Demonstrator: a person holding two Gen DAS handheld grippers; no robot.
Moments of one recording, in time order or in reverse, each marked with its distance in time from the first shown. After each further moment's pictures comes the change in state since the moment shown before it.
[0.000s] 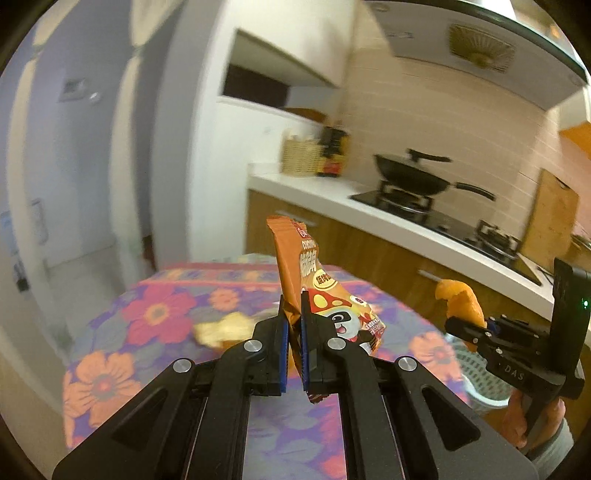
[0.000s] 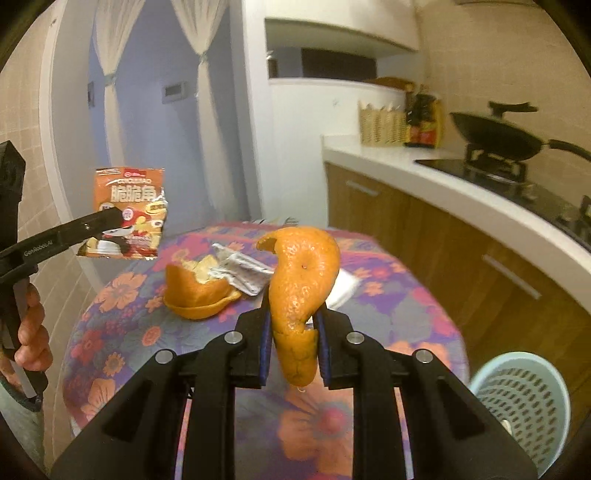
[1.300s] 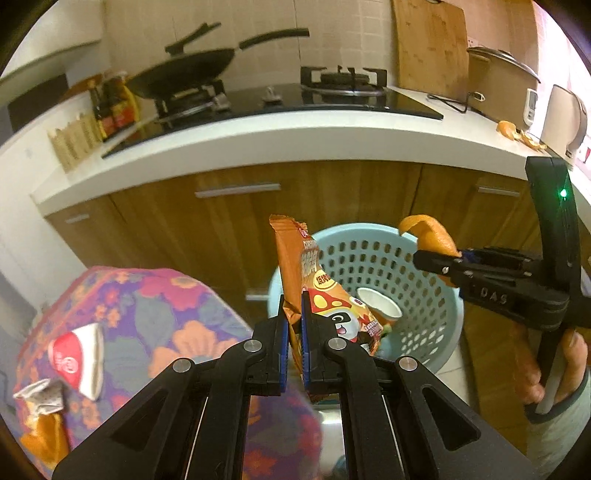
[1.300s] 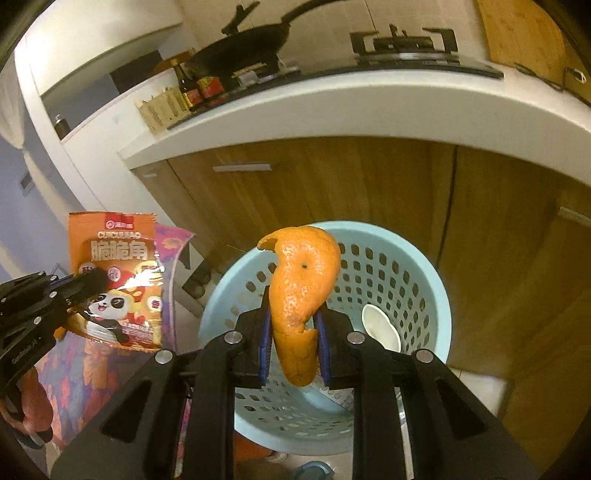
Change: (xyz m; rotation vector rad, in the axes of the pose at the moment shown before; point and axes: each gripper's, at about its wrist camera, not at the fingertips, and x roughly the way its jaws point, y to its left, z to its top) left arm 0.160 -0.319 -0.072 0.522 0.390 -0.315; right arm -0.097 -0.281 -0.131 0.567 0.140 -0.320
